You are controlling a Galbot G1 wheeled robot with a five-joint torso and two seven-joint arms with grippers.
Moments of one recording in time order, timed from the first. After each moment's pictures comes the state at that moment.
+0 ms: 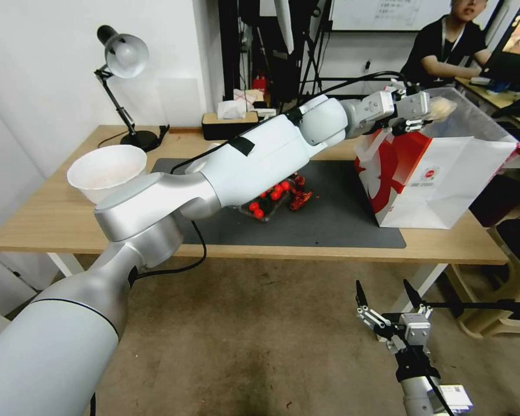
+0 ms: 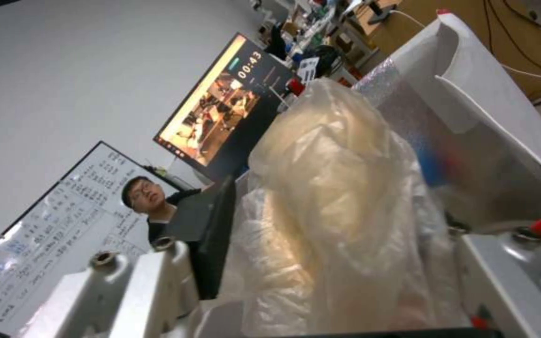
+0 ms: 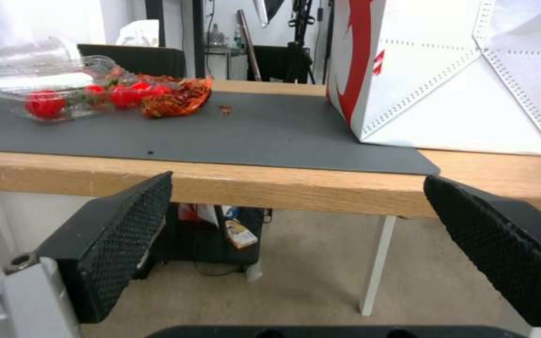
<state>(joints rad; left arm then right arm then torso) -0.26 -1.61 0.67 -0.99 -0.34 -0.02 0.35 -1.85 1.24 0.51 2.08 0.18 0.34 0.17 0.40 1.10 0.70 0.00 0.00</state>
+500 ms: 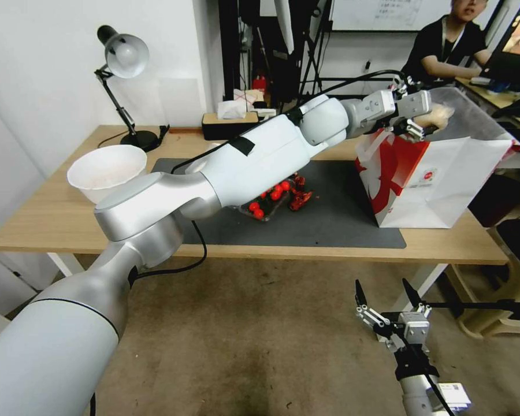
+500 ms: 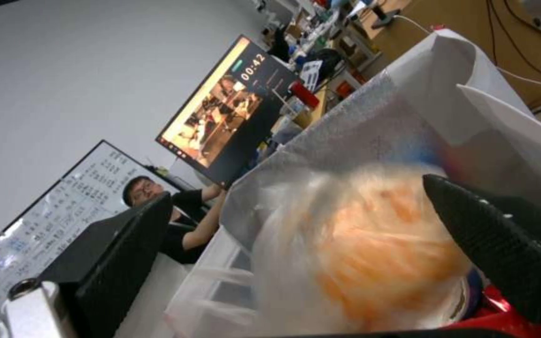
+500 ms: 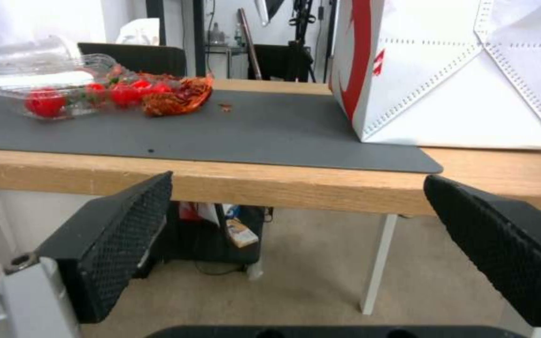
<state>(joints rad) -0.26 -1.61 0.67 -1.00 -0.37 -0.02 0.33 -1.84 1.24 0.51 2.07 0.18 0.34 0.17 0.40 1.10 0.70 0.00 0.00</state>
